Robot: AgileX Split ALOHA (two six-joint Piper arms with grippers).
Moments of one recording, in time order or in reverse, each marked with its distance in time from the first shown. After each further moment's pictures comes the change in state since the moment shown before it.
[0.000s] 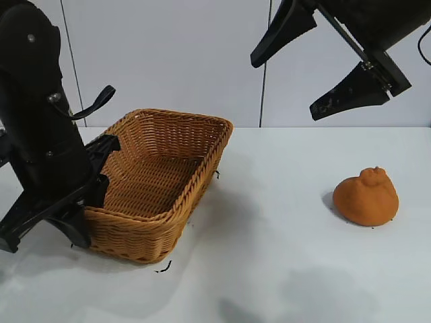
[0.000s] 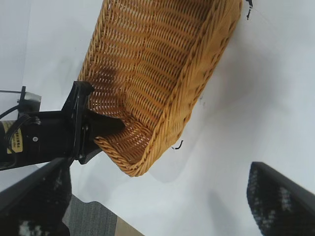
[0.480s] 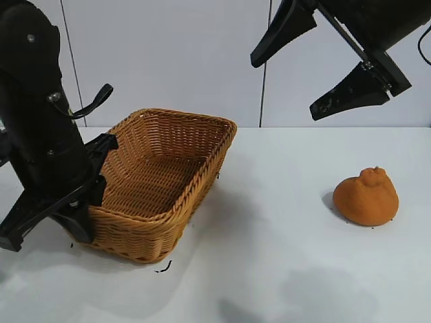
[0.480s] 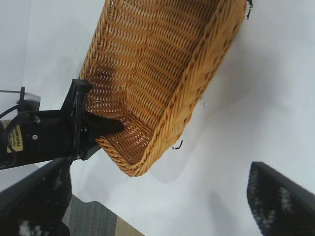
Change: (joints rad) left arm 0.002 0.000 -0.019 -0.004 0.006 -0.016; right arm 0.000 0.000 0.000 0.000 0.001 0.000
